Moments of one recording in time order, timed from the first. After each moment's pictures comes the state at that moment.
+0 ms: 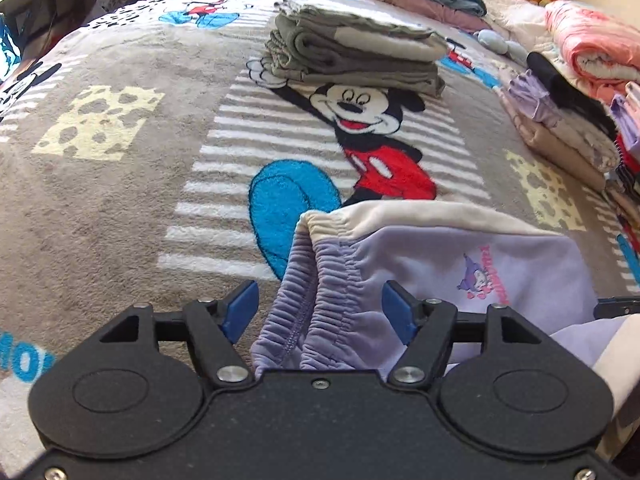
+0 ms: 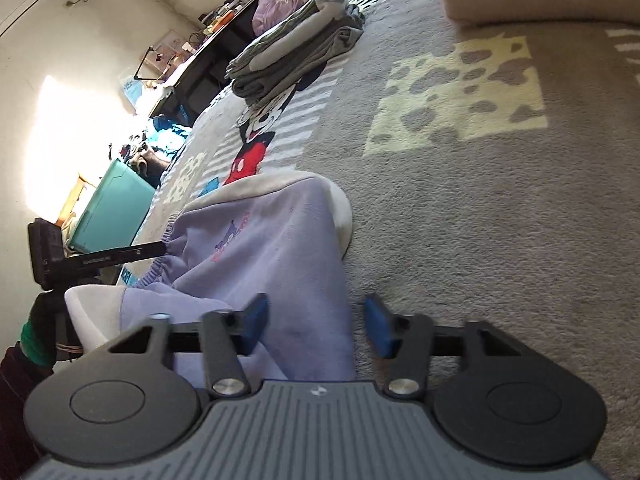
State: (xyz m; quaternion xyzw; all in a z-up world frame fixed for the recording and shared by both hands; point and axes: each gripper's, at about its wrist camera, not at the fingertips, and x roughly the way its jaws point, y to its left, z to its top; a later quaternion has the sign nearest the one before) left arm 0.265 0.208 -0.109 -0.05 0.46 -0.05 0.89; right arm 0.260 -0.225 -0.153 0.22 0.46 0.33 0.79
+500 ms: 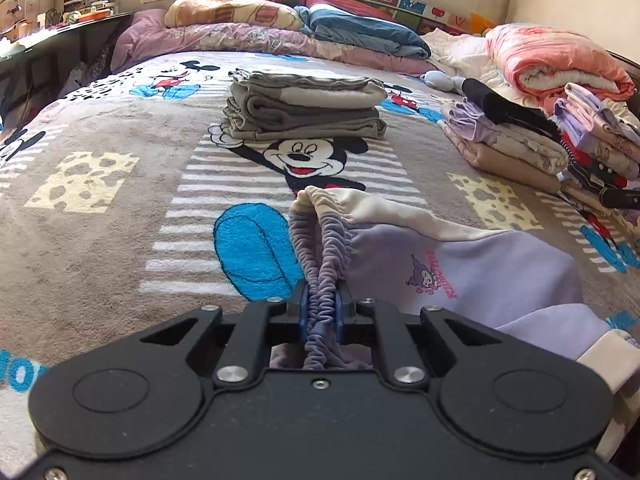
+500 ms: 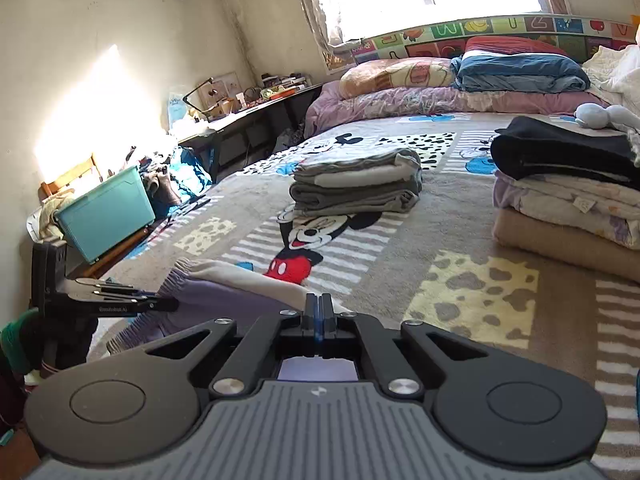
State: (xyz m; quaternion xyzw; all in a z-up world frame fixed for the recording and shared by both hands) left arm 0.210 0.194 -0.084 -0.03 0.34 -0.10 0.93; right arm 0.228 -0.212 -0.024 0.08 0.28 0.32 0.90
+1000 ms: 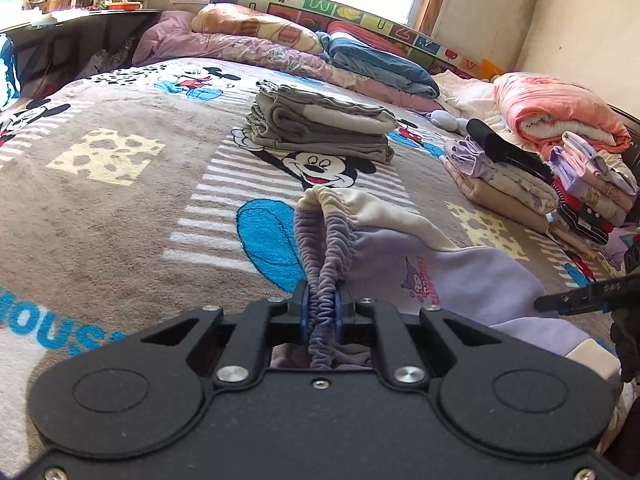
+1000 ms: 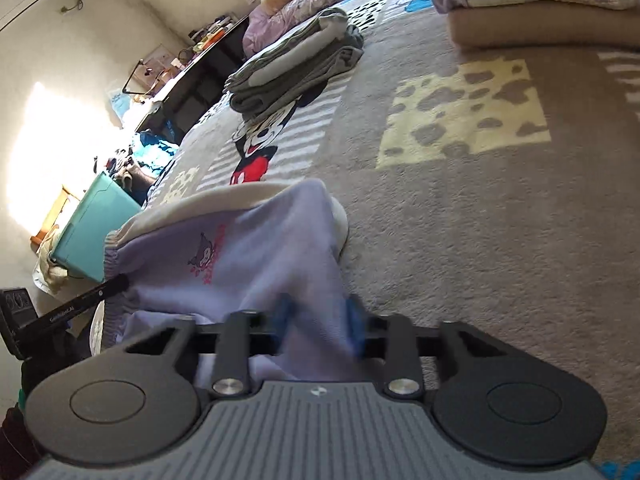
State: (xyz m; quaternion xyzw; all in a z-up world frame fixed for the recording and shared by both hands) left arm 0.178 0.222 -0.093 -0.11 0.31 -0.10 0.94; right arm 0.241 -0.203 -0.143 0.21 0.44 0.29 0.82
